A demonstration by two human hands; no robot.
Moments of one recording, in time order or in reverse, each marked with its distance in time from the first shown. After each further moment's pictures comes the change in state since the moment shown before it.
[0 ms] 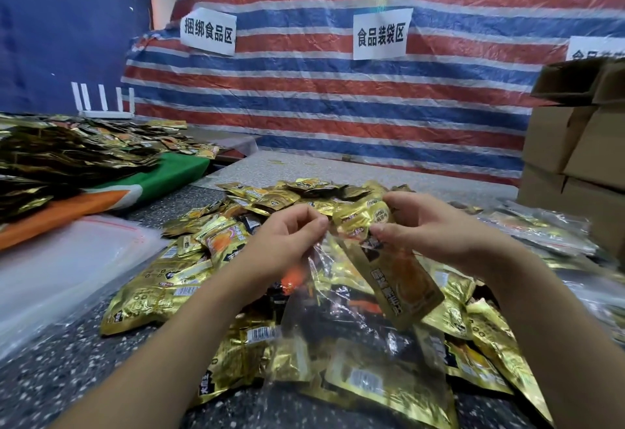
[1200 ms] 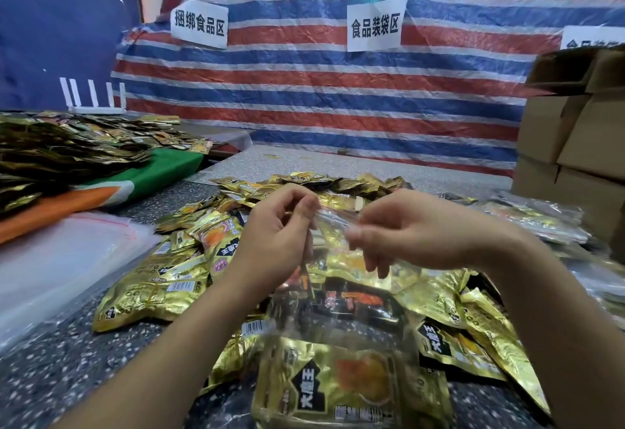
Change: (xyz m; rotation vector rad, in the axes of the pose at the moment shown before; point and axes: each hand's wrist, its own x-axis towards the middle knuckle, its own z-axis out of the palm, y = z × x) left_hand -0.003 0.001 0.018 0.004 0.246 0.325; right_hand -0.015 -0.047 0.019 -0.380 -0.135 -0.004
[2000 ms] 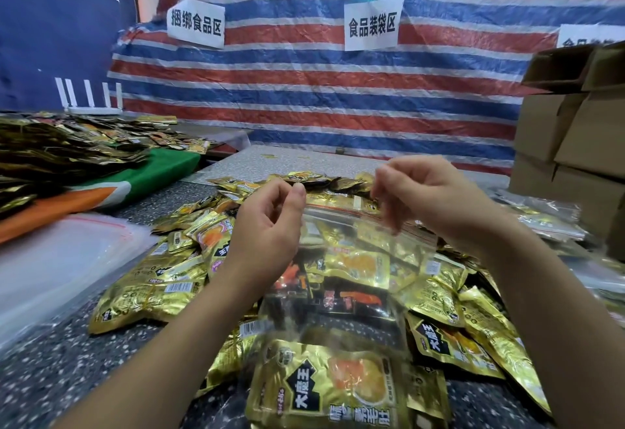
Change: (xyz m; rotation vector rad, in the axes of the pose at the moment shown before) left_hand 0.001 0.002 -0.004 0.110 0.095 0.040; right_hand 0.004 0.020 -0.010 0.380 0.376 -0.055
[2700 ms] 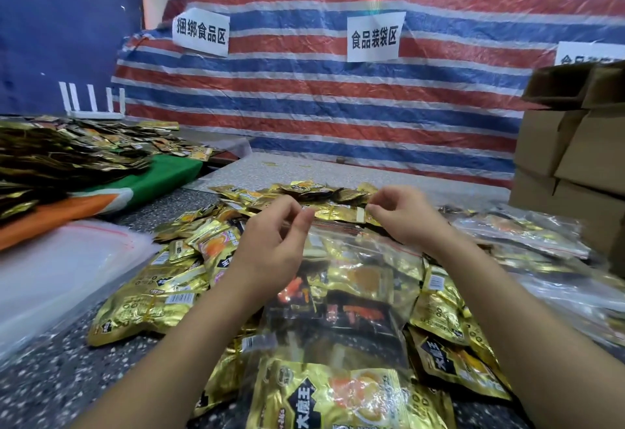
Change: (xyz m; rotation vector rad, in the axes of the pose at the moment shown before) left_hand 0.004 -0.009 -0.008 0.185 -0.104 0.048; right_hand 0.060 0.075 0.008 -0.443 0.214 0.183
